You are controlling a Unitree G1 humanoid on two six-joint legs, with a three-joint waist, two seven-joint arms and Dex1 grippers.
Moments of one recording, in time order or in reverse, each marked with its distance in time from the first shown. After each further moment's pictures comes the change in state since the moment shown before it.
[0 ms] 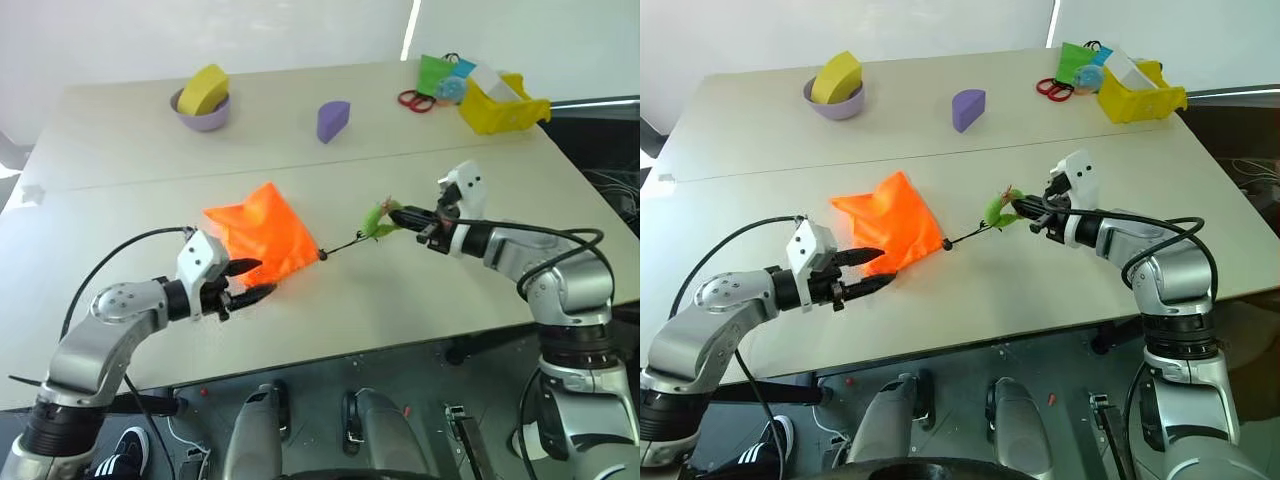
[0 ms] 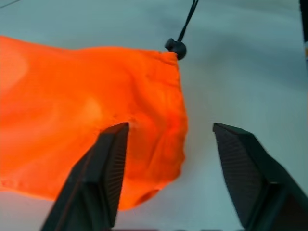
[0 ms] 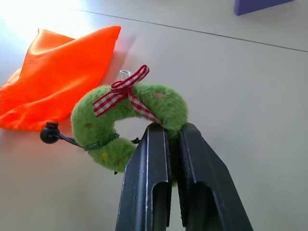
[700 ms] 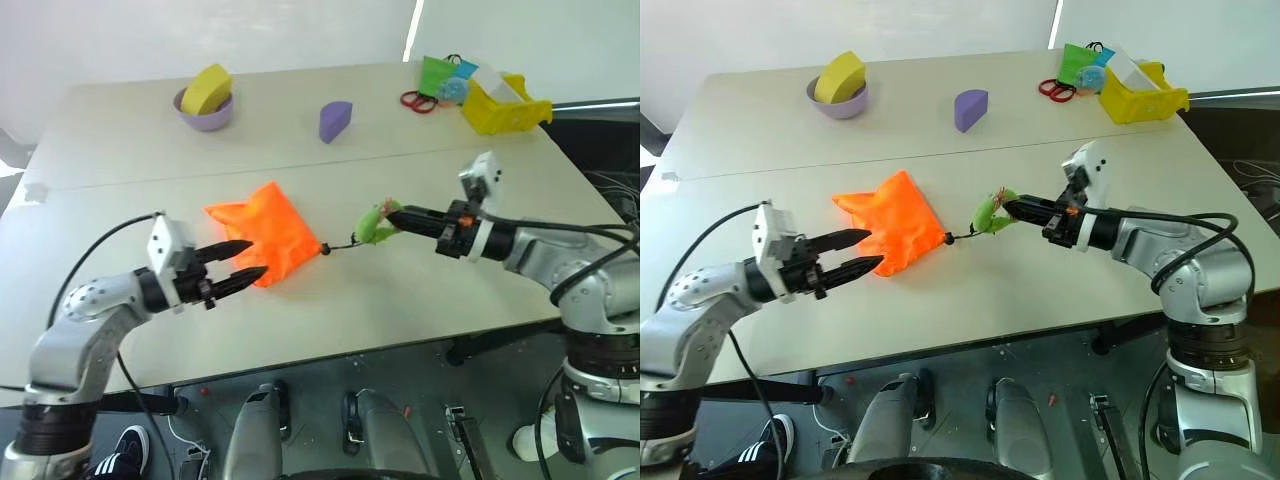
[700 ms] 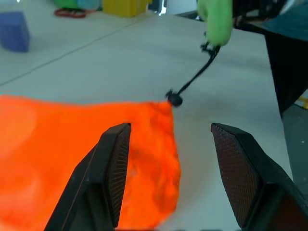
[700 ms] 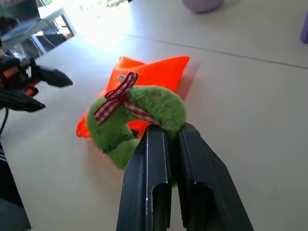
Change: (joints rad) left arm -0.084 -0.099 0.012 0.071 -0.008 -0.167 -0.031; right arm 0.028 -0.056 -0.044 -0.101 0.203 0.050 0.080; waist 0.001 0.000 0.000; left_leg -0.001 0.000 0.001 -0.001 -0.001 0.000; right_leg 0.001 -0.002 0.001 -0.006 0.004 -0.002
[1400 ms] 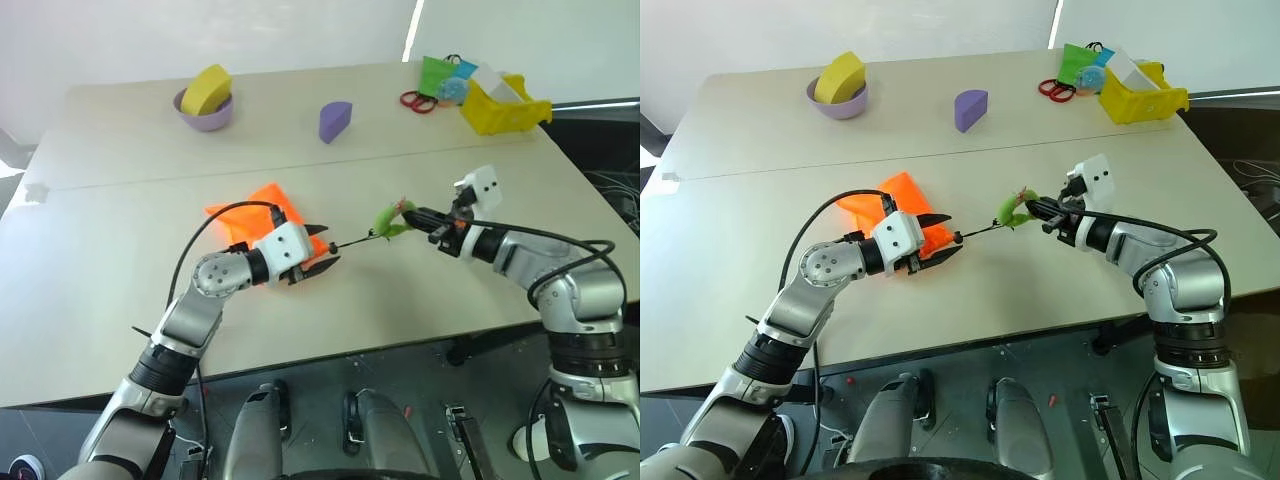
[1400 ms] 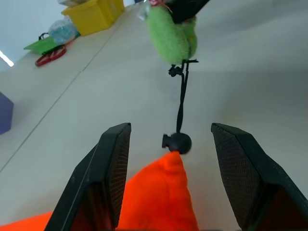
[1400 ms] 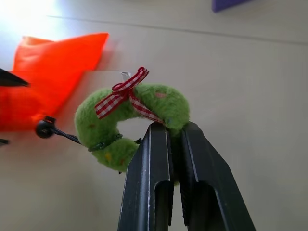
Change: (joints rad) left arm -0.246 -0.190 -0.348 0.265 0.492 -0.288 0.138; right arm 0.025 0.054 0.019 0.162 -0.190 -0.105 -0.198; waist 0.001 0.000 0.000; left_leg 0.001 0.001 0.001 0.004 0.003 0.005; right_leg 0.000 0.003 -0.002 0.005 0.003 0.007
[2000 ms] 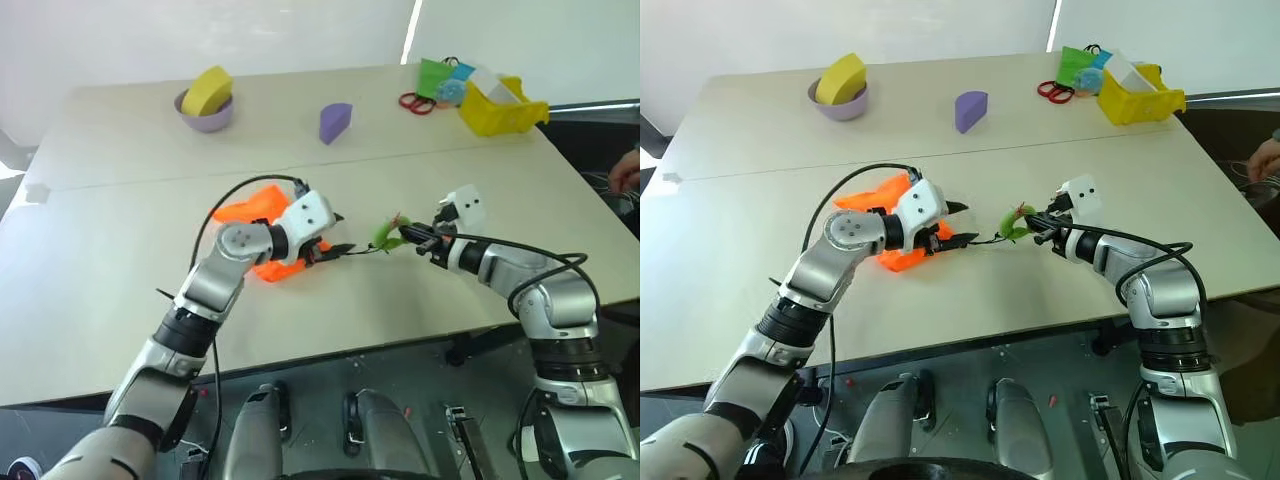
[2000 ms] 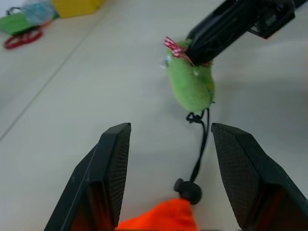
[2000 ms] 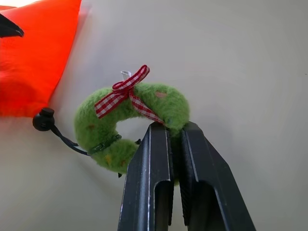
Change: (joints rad) left arm -0.210 -0.058 -0.078 0.115 0.000 0.242 -0.100; right arm 0.025 0.045 0.034 0.011 -0.049 -0.014 -0.016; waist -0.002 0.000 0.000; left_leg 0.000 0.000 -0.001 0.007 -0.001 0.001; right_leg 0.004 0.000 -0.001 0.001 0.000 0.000
